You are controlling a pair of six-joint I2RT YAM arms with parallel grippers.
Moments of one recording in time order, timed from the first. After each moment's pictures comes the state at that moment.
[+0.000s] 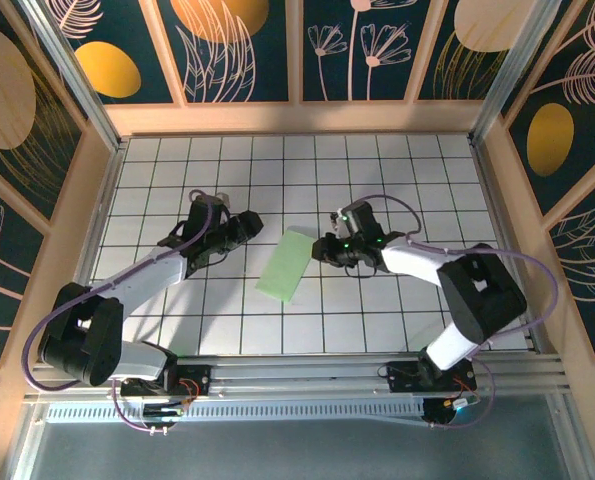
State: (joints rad) left arm -0.40 1.38 0.73 -0.02 0.23 -0.90; right arm 0.59 1.62 0.81 -0.04 -0.47 0.76
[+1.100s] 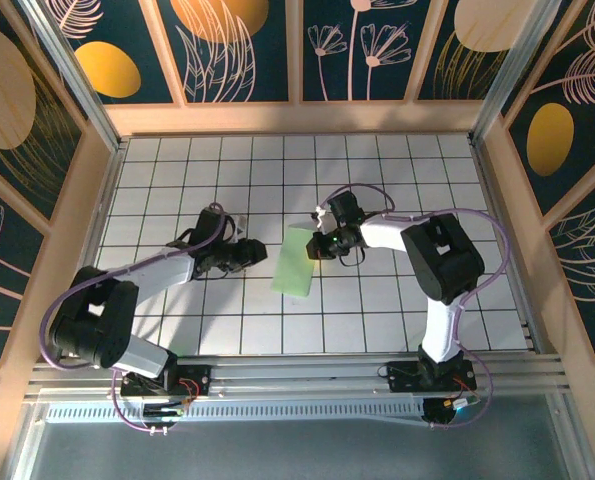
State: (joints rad) left arm -0.43 1.51 0.70 -0.11 0.49 -0.74; right arm 0.53 1.93 1.06 -0.24 -0.53 0.29
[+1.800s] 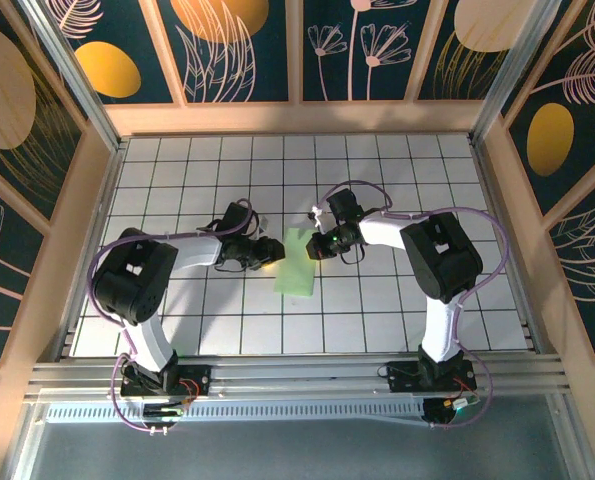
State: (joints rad) left arm -0.49 1.80 0.87 -0.08 0.51 -0.75; right arm 0.53 1.93 1.09 -0.28 -0.53 0.18
